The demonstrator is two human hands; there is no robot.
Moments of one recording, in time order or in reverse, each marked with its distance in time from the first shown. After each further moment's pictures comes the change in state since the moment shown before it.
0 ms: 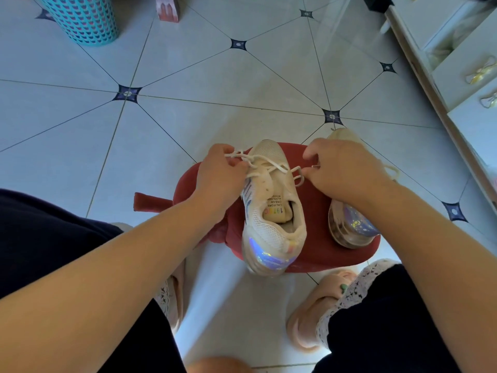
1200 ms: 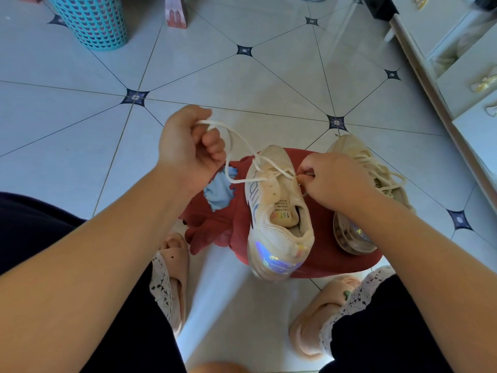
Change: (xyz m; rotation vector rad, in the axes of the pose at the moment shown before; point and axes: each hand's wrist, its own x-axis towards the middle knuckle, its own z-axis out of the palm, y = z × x) left_hand 0.011 0.034 -0.053 -0.986 -0.181 -0.258; right_hand 0.003 -0.008 0.013 0.018 -0.023 -0.083
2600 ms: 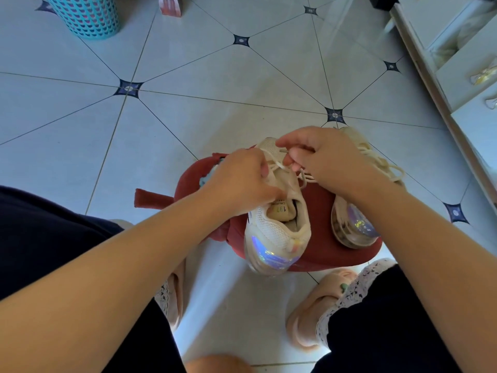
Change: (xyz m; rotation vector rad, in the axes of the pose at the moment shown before) left_hand -0.012 -0.054 0.016 1.662 -0.182 0.374; right_hand -0.003 -0.019 -0.018 0.597 0.003 -0.042
